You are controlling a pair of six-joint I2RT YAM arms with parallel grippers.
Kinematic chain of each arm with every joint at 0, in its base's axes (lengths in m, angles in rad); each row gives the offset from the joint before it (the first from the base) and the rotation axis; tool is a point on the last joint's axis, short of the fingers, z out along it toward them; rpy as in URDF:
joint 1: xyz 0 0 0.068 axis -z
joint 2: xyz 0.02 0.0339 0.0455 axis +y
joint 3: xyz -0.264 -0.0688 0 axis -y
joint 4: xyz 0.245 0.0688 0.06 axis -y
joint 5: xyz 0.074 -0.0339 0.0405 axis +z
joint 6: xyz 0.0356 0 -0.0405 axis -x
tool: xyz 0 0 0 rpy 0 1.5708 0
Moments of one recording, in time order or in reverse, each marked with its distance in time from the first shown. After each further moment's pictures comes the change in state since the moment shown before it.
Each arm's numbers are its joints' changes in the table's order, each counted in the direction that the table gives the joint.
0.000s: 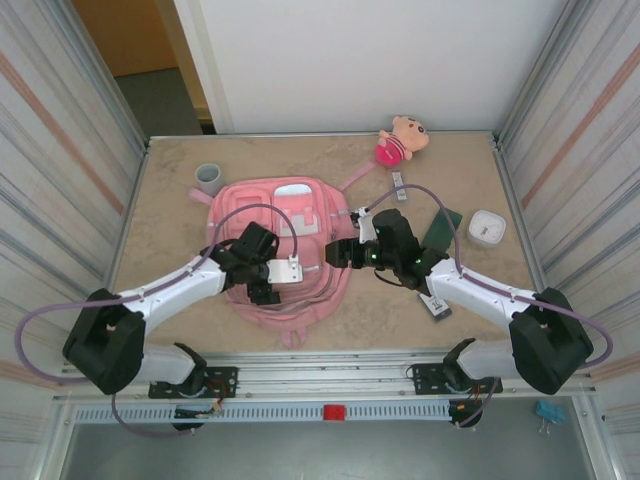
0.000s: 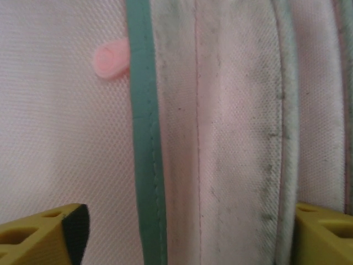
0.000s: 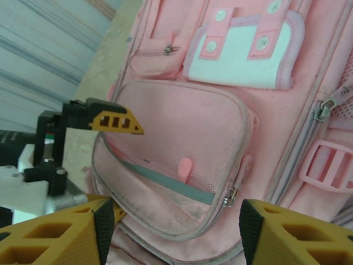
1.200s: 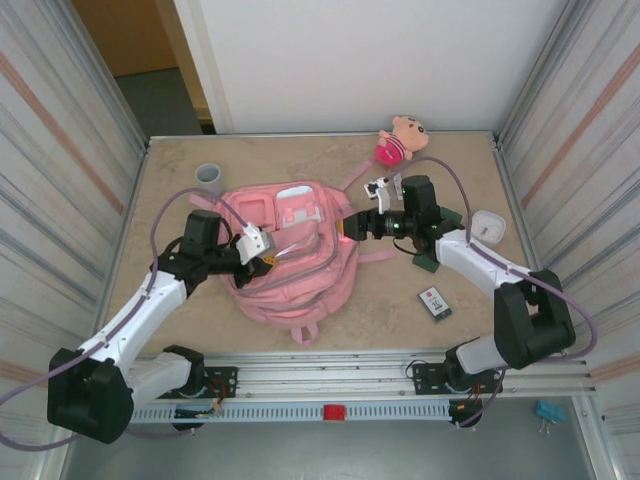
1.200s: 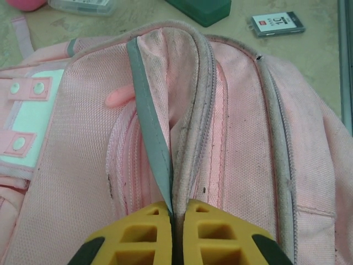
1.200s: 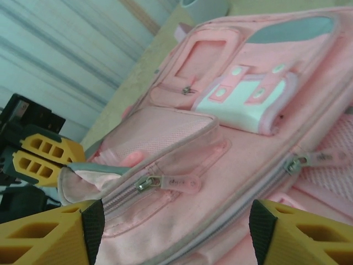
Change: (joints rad) left arm -0.319 -0.302 -0.057 0.087 -0.687 0.253; right arm 0.293 0.161 0.176 -0.029 0.452 0.243
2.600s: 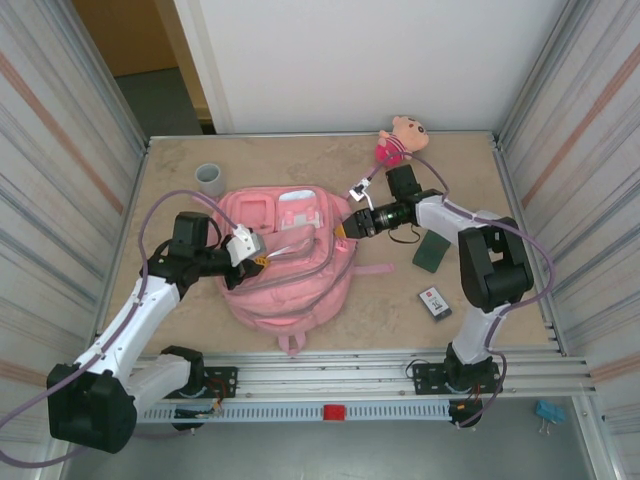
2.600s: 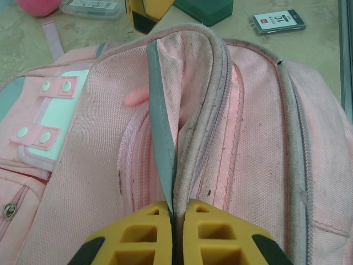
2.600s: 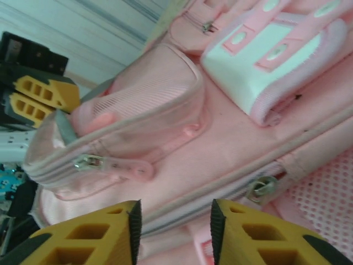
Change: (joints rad) left arm -0.078 -0.047 0.002 -0.080 -0.028 -0.083; right arm 0.058 0.357 0.291 -0.408 0.320 0.362
